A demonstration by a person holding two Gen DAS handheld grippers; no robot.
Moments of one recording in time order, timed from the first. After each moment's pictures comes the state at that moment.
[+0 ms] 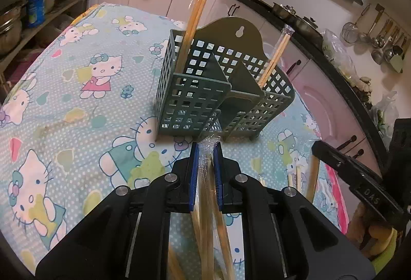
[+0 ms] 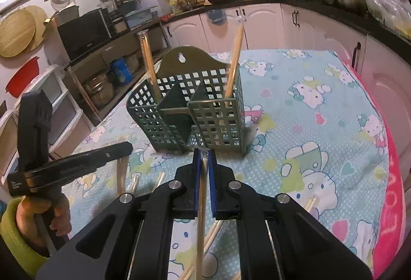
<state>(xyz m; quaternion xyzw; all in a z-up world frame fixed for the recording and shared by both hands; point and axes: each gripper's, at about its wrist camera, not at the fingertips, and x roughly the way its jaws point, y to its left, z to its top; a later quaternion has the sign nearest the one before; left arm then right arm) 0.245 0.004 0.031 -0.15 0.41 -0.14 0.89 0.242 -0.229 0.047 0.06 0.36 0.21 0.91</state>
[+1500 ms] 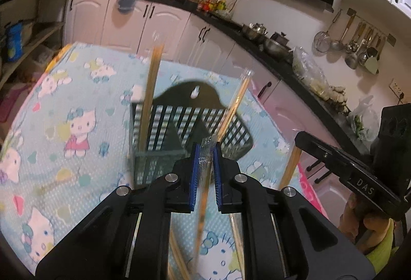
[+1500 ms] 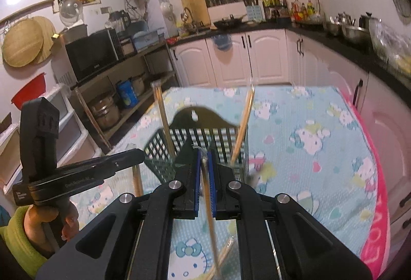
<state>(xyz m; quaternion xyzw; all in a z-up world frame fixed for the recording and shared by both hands) 0.268 -0.005 0.099 -0.14 0.34 -0.20 0.91 0.261 -0.227 0.115 0.06 0.29 0.22 0.93</state>
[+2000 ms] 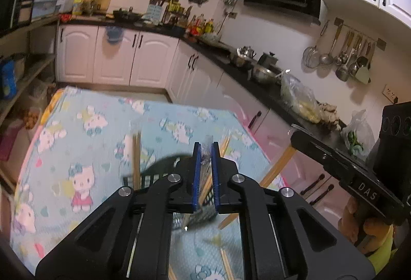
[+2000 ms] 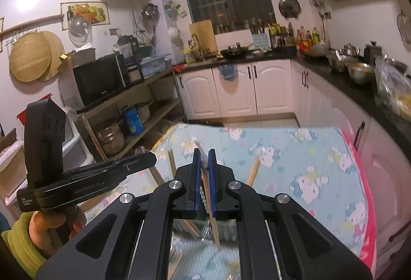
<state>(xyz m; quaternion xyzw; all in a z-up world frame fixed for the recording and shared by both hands) 0.298 -0.015 0.174 -0.11 0.28 -0.22 0.93 0.286 -0.223 0.191 0.05 0.22 0.23 0.95</state>
